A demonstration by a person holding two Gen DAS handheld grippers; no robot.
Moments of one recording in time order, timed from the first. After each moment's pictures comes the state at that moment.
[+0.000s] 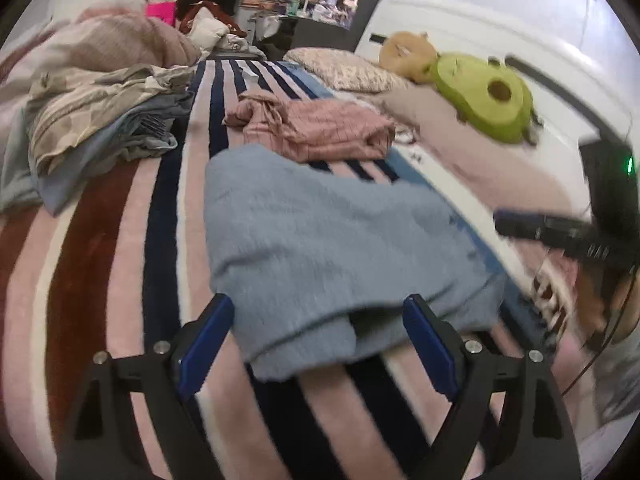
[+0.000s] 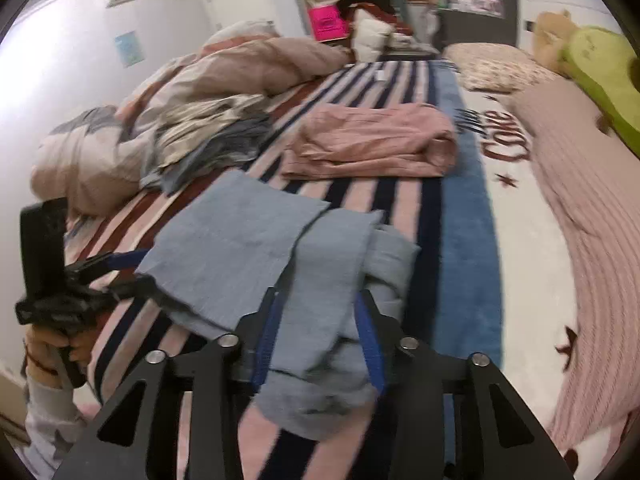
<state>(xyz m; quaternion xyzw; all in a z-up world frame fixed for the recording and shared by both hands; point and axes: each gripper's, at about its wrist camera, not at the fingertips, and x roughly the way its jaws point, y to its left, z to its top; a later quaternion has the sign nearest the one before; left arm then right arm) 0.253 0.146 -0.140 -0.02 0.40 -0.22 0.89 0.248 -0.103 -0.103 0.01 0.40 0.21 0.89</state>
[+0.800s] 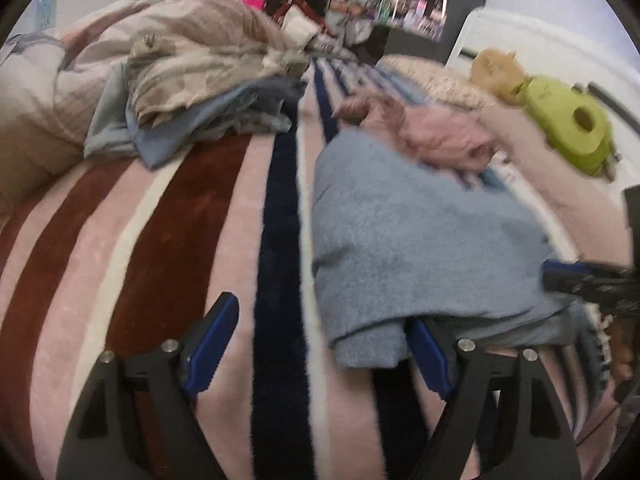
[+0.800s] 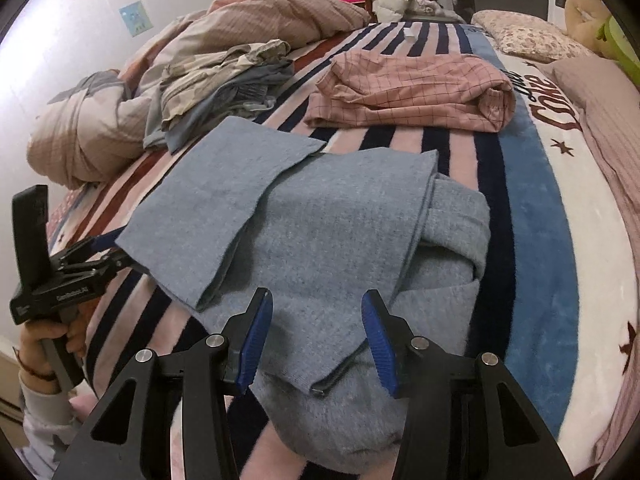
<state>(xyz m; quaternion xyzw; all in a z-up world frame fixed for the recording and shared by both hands) 0.246 0.204 -0.156 -0.06 0.39 -0.08 0.92 0.268 -0.065 -0.153 0.01 0.46 0.23 0.86</state>
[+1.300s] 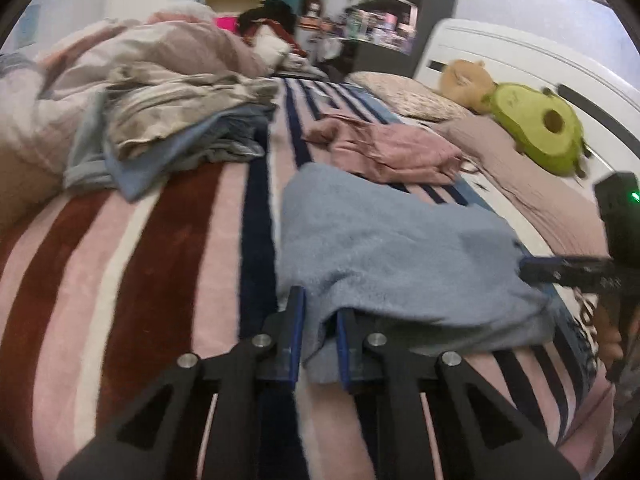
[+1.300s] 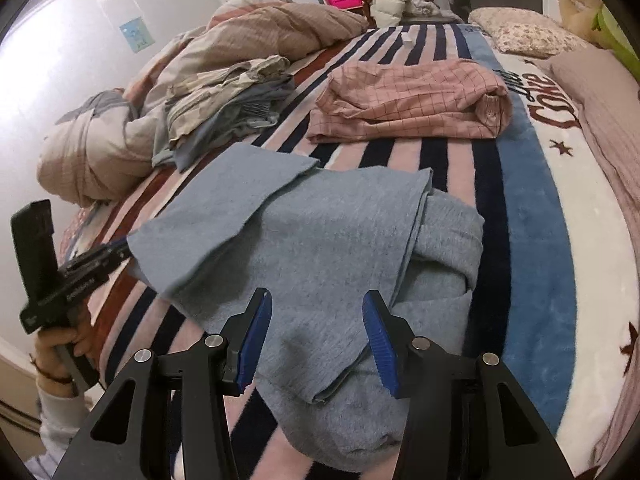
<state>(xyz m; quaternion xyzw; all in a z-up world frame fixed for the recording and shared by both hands) 0.248 0.201 -0.146 -0.04 0.37 -0.14 0.92 0.272 -0.074 -0.143 0.05 0.46 0.24 0.86</state>
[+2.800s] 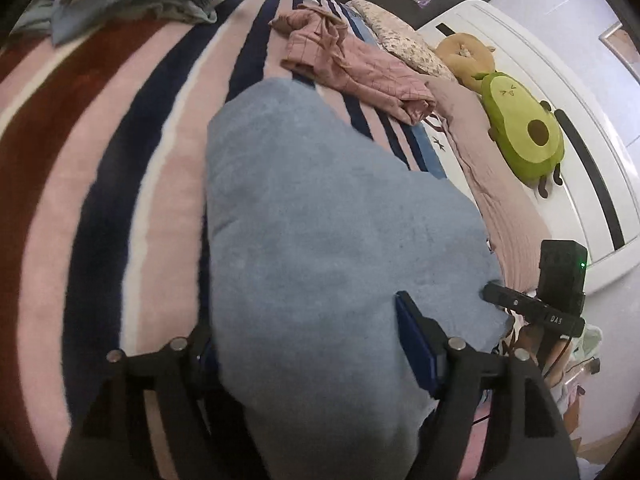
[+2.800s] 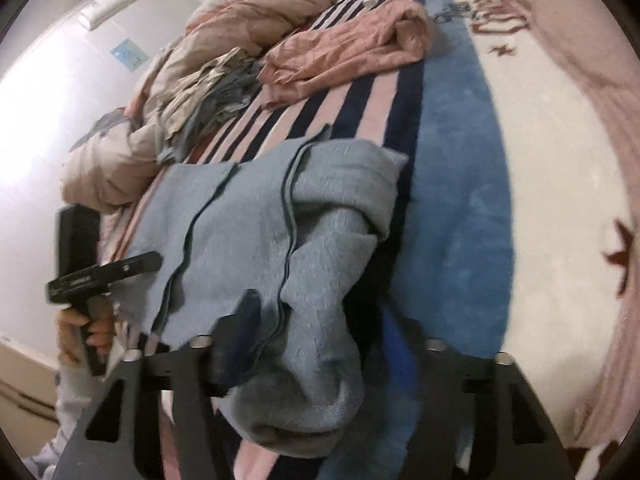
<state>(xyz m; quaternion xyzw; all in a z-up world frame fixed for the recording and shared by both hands) 0.268 0.160 -0.192 -0.22 0.51 -0.21 0.80 0.264 -0.187 -0.178 0.14 0.51 0.29 0.80</state>
